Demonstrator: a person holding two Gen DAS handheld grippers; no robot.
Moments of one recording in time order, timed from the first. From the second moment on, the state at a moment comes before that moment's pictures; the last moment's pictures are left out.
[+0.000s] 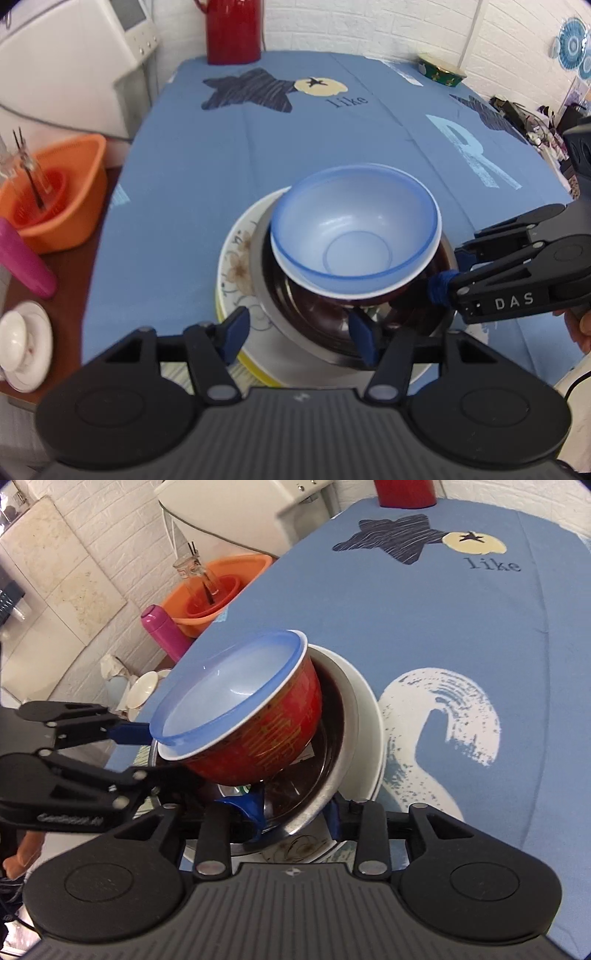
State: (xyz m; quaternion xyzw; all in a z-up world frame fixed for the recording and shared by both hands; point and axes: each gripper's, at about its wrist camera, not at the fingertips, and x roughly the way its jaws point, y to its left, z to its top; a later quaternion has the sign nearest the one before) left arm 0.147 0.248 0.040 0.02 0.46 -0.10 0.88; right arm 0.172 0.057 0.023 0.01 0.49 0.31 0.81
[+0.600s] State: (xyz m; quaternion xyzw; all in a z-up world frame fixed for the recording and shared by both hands) left arm 0.136 0.271 0.044 -0.02 0.46 -0.07 0.89; right arm 0.159 0.056 0.036 0.03 0.52 0.31 0.80
